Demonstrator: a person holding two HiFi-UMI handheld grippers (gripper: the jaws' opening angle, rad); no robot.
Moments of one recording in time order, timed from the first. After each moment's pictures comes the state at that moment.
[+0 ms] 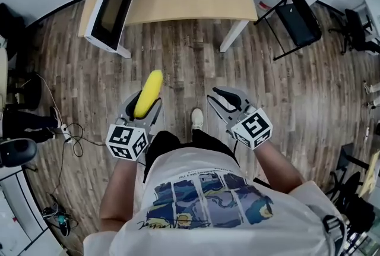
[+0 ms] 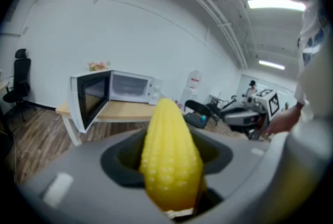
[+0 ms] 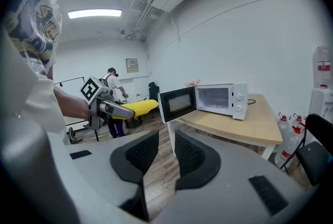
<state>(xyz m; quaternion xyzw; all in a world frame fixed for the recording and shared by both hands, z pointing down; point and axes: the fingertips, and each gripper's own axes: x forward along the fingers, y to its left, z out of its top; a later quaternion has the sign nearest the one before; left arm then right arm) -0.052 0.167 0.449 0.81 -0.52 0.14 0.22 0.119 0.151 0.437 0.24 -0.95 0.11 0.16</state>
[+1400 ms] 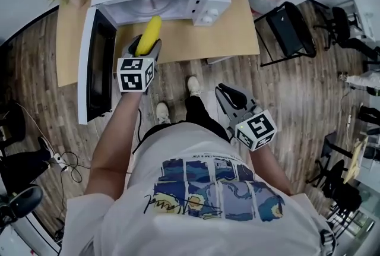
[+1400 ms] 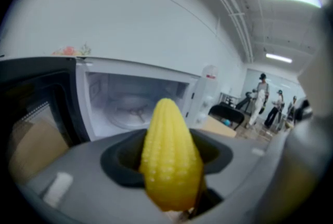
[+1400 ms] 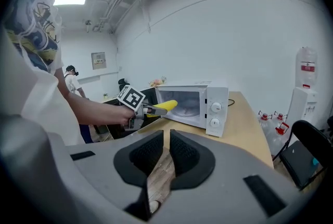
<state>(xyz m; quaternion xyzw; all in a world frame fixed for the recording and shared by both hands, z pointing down) -0.115 -0.277 0.518 0.82 -0.51 0.17 0.20 0.072 -0.112 0.437 0.37 -0.89 0.16 0.19</state>
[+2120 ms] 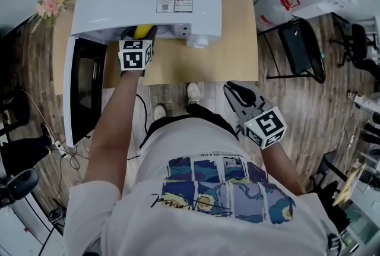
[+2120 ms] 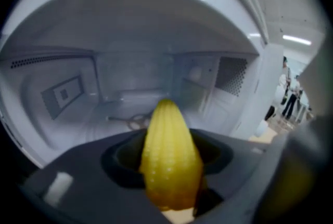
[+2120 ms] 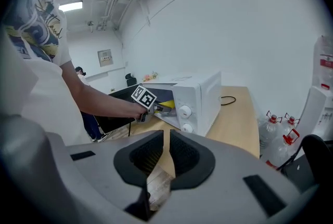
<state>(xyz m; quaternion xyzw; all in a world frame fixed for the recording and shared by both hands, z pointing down) -0.097 -0.427 0.582 0.76 -0.57 0.23 0.19 0.154 -0.240 0.458 0.30 -0.91 0.18 0.22</state>
